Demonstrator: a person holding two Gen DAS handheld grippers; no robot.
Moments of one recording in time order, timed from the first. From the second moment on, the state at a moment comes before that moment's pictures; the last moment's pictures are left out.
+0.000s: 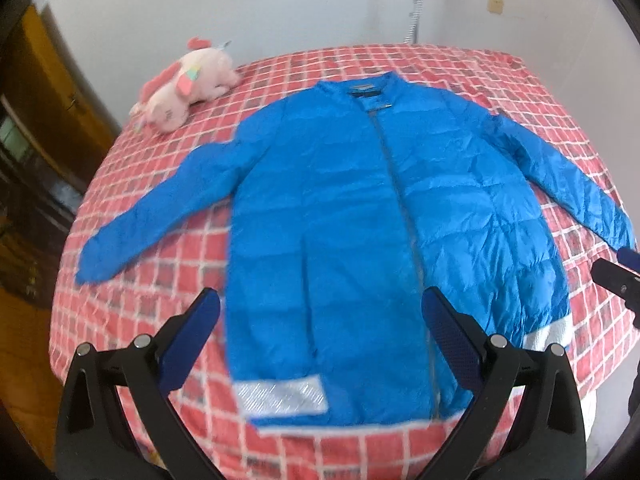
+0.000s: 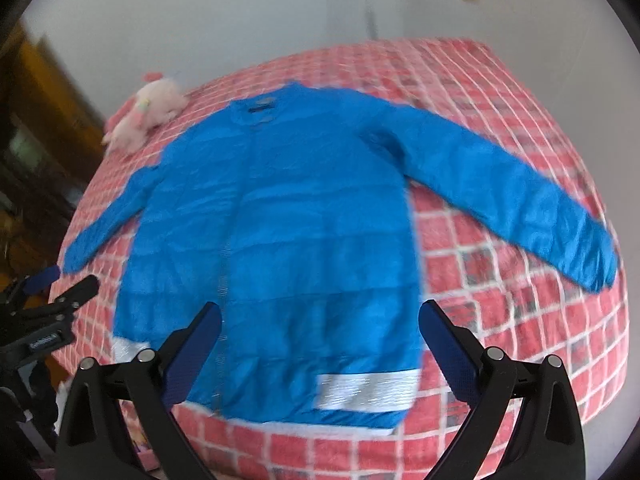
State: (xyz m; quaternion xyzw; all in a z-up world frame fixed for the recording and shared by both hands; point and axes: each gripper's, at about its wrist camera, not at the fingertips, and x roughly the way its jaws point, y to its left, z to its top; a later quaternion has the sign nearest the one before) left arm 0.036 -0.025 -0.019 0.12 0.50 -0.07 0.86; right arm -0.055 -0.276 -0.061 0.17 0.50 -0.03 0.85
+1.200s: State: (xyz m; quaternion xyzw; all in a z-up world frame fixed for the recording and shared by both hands) left arm 0.187 -0.150 -0.101 0.10 0.51 -0.09 0.85; right arm -0.074 -0.609 -0.146 0.46 0.37 -0.20 0.78
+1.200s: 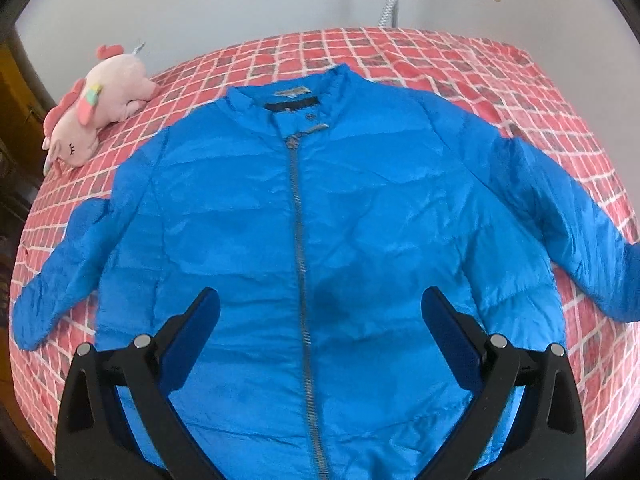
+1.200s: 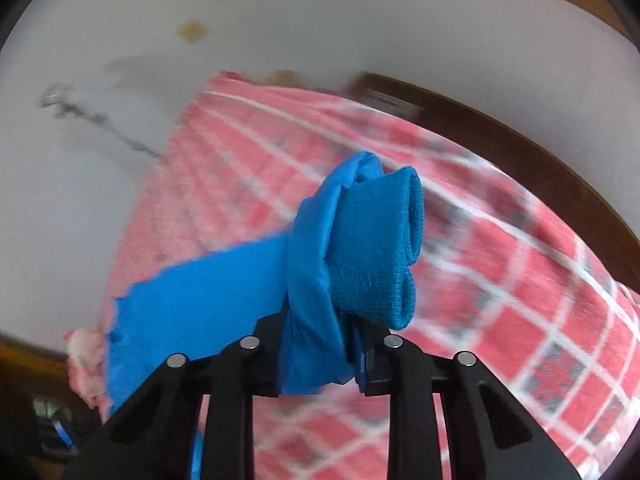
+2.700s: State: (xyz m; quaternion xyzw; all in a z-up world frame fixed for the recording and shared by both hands) left arm 0.237 -0.271 -0.171 0.00 0.62 -0.26 0.74; right arm 0.019 -0.478 -0.162 0.27 0.50 -0.13 0.81
